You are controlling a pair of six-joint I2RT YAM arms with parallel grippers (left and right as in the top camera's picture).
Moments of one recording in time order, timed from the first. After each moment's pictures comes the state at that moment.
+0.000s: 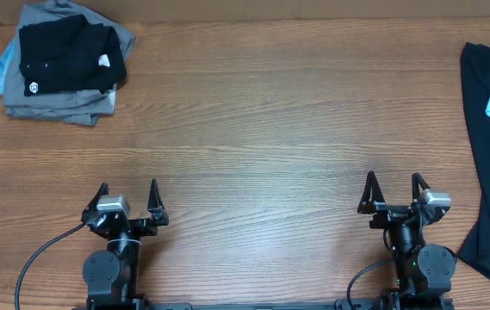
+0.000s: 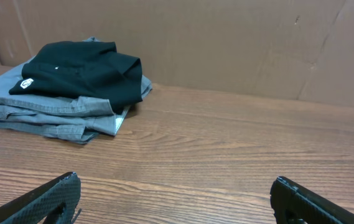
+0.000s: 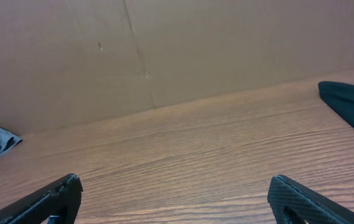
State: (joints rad) left arm 0.05 0.02 0.01 -0.08 0.01 -0.13; right arm -0.03 0.01 0.02 -0.03 -0.06 0.23
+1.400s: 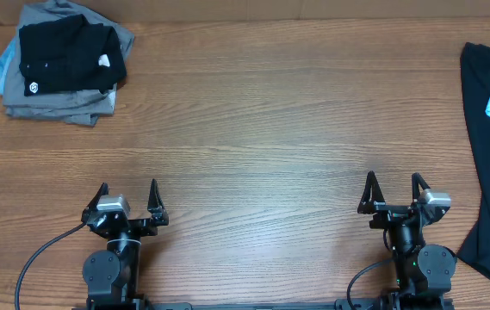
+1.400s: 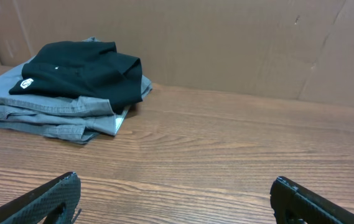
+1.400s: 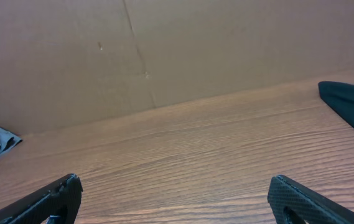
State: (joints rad) left arm 0.05 0.02 0.01 -0.08 0.01 -0.13; right arm -0.03 0.01 0.02 -0.03 -0.06 0.23
